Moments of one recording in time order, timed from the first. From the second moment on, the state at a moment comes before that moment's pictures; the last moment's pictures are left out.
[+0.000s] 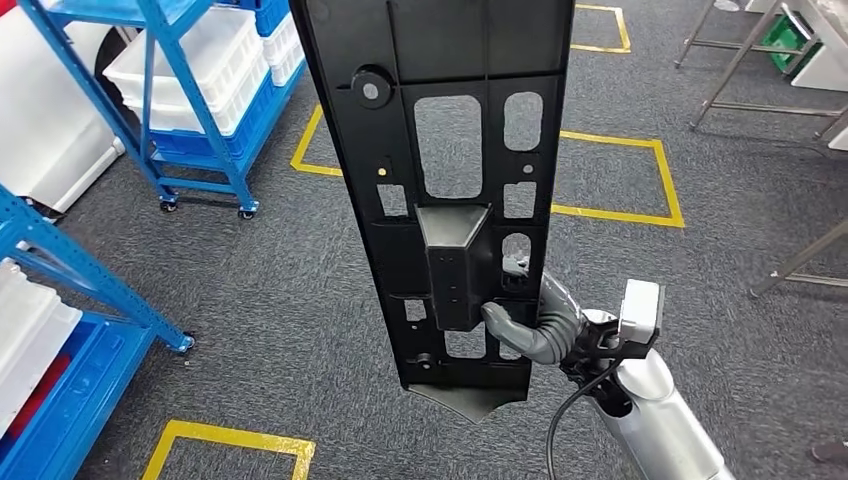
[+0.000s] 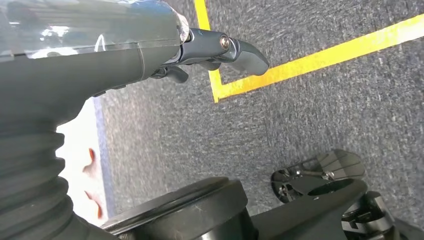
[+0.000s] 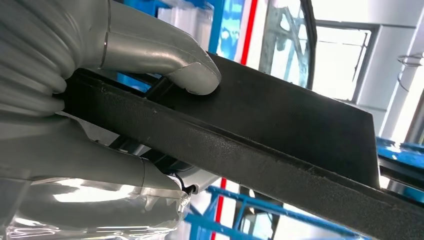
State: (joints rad) left arm -0.11 -0.22 1.03 -0.19 -1.35 0.18 -0.04; right arm -0.28 -0.26 0.35 -1.74 -0.35 0.51 -0.34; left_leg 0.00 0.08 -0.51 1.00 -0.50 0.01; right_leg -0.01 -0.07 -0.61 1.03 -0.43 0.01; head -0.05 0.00
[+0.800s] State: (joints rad) left arm -0.12 -0.22 1.03 -0.19 -1.35 0.18 -0.05; right arm -0.27 -0.26 0.33 -1.76 -0.33 0.51 -0.37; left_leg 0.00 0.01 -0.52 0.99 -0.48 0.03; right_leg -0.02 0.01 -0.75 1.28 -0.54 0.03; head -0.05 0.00
